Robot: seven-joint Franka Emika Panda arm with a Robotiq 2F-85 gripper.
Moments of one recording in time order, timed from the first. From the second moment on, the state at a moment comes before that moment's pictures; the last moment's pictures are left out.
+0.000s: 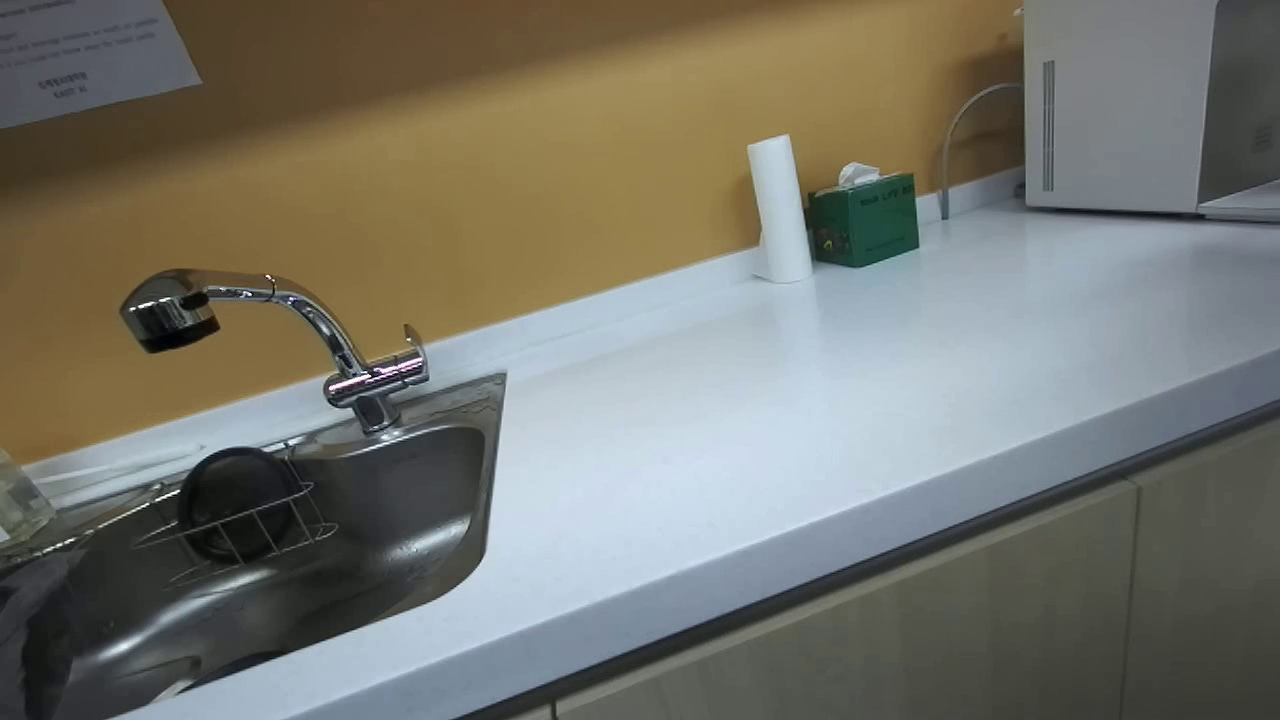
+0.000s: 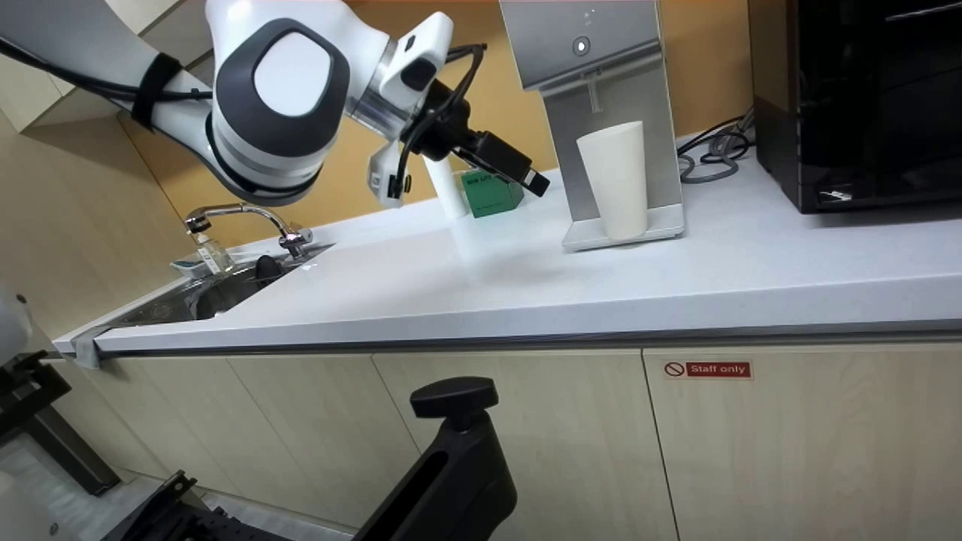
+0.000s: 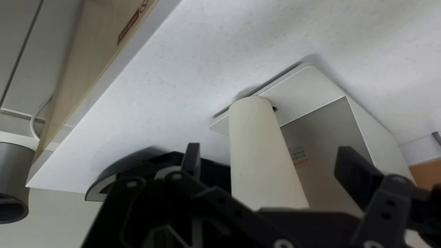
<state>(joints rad) -1.52 -0.15 0.94 -2.60 -0.22 3.24 0.52</state>
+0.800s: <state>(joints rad) -1.76 -0.15 1.14 -2.58 -0.22 3.27 0.50</state>
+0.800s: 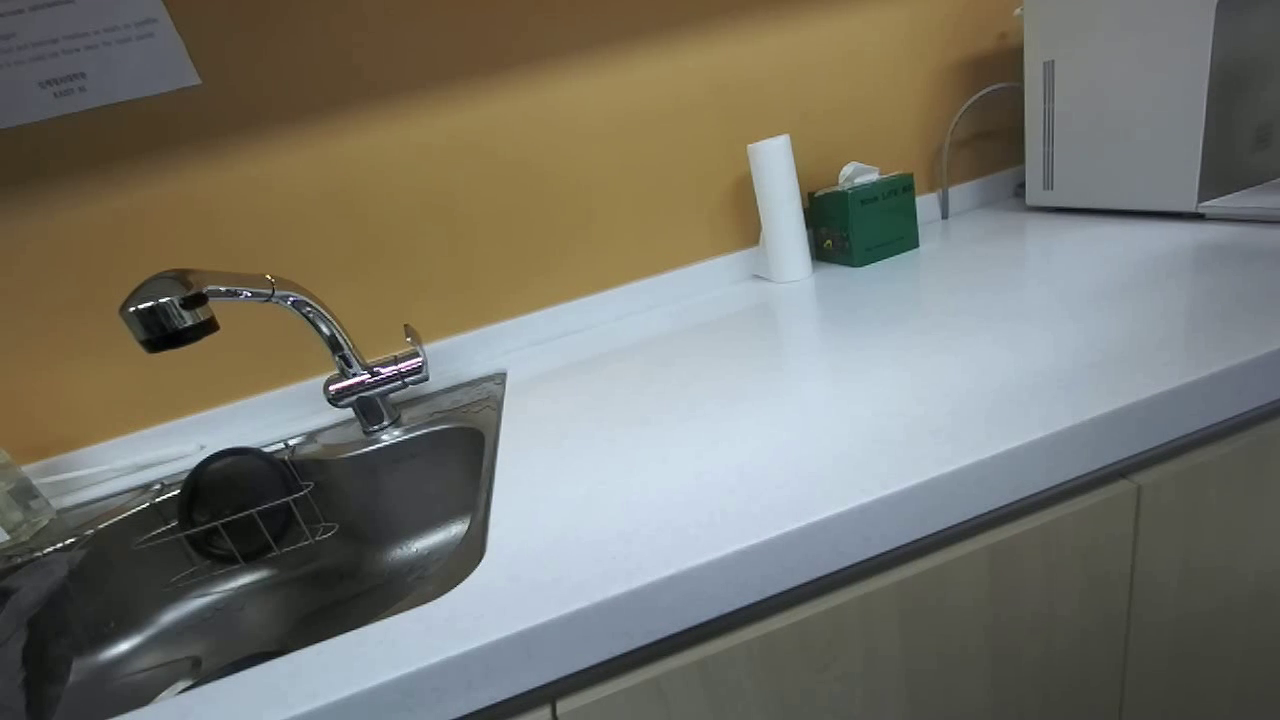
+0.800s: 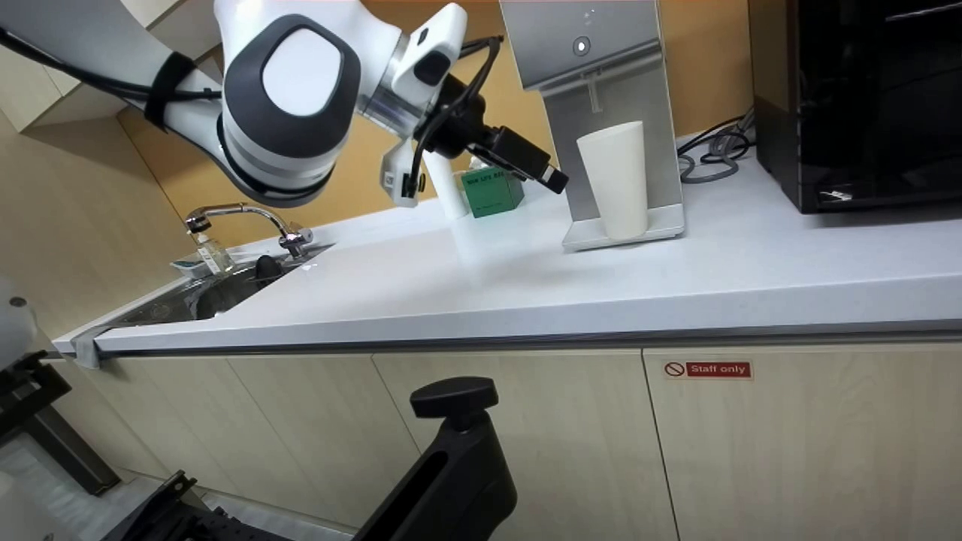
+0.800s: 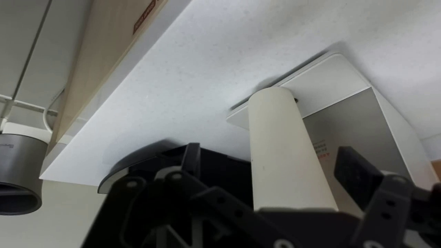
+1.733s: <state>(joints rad) -1.90 -0.10 1.29 -2.58 -0.24 3.37 0.39</state>
